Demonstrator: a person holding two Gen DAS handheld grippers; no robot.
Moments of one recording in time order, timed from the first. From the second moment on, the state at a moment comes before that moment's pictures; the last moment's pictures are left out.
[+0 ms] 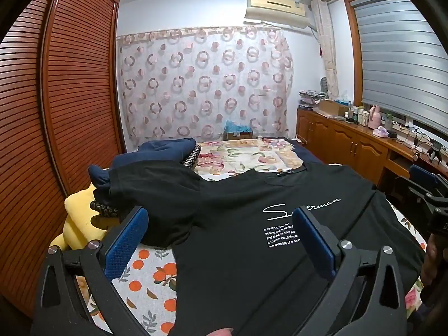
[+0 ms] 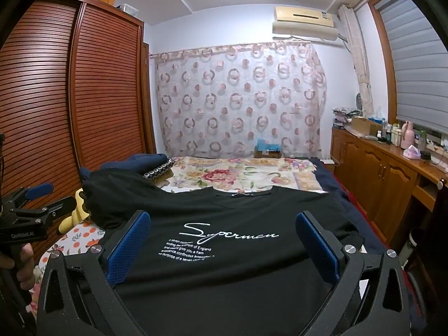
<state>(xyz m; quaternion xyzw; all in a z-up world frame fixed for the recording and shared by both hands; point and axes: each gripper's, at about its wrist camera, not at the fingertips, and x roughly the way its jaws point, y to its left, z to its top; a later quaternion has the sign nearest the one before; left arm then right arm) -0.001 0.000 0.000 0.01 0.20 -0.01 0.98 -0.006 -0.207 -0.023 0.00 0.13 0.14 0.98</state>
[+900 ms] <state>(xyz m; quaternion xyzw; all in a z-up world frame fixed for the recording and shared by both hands) -0.001 -0.001 0.000 0.01 0.20 -0.01 0.98 -0.004 -0.207 -0.022 -0.01 0.13 0.14 0.98</state>
